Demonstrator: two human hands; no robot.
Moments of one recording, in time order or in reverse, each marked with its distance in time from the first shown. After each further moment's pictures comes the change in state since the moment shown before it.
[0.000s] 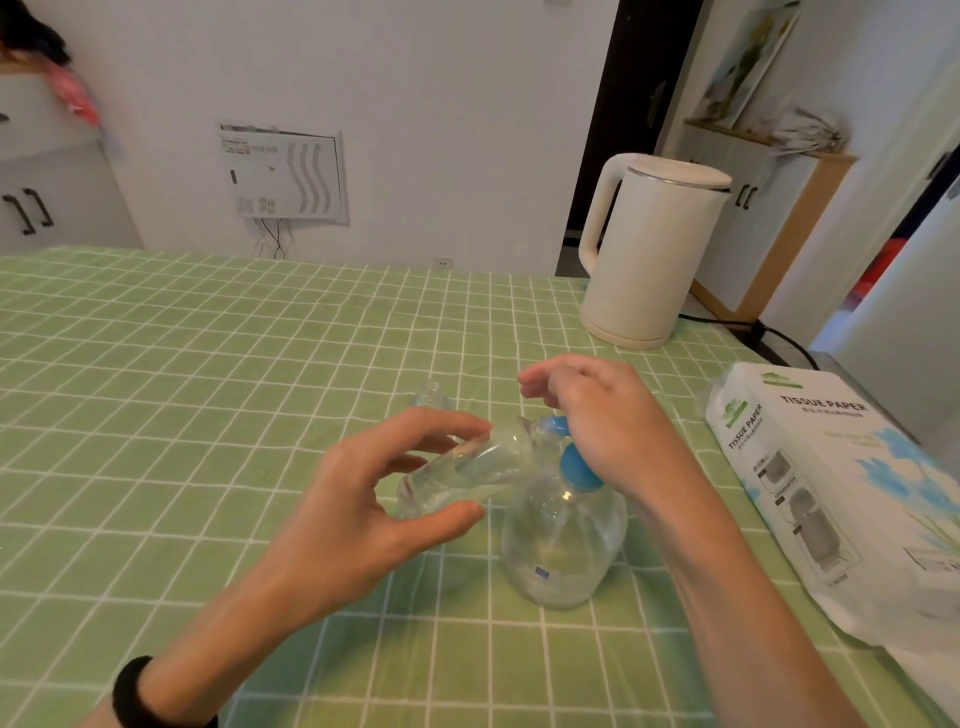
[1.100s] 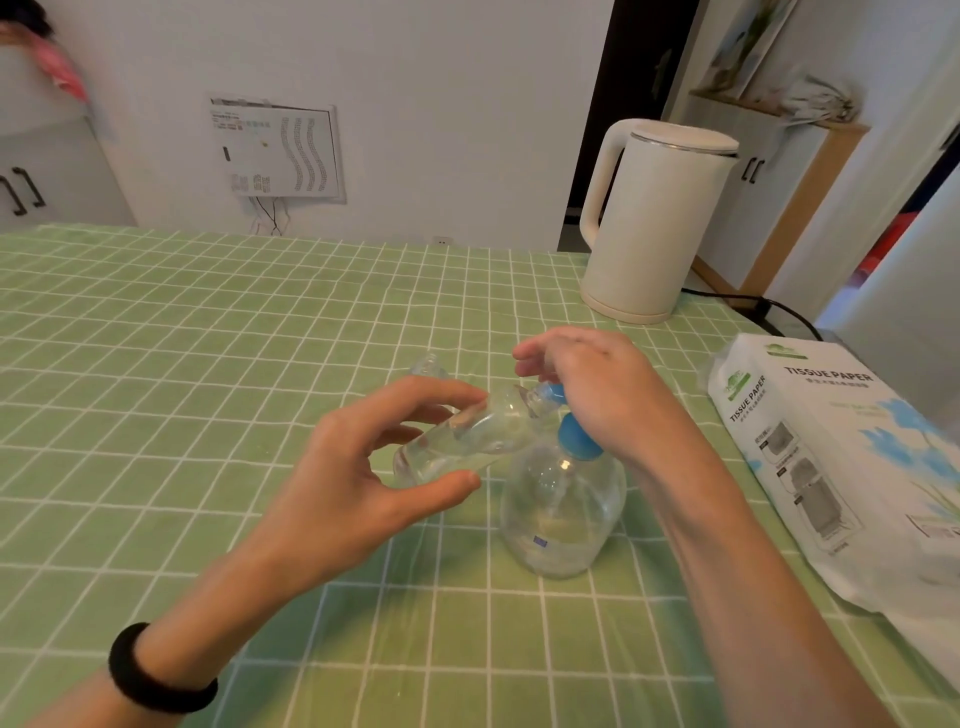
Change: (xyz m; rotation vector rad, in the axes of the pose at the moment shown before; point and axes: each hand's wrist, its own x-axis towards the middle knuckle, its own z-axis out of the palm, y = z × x) left_hand 0.000 -0.001 0.000 0.000 0.009 0.023; right_hand 0.002 -0.001 0.000 0.003 -0.047 0.033
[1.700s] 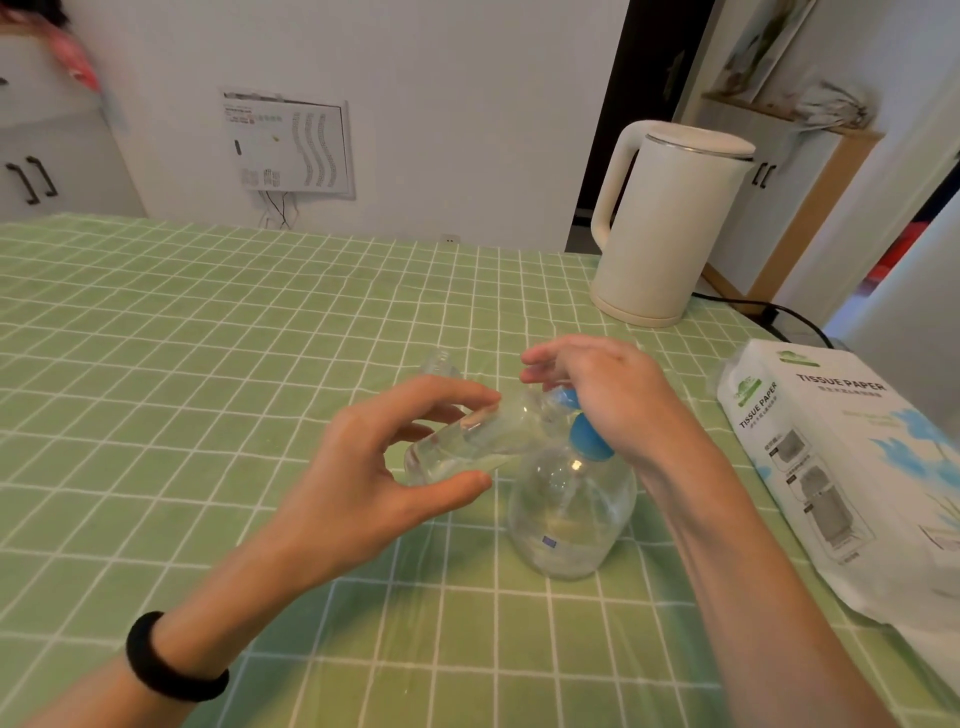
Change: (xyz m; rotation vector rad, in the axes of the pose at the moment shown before) left_hand -0.001 -0.001 0.001 -0.005 -0.007 -0.025; right_hand 0.000 0.000 0.002 0.049 -0.016 0.050
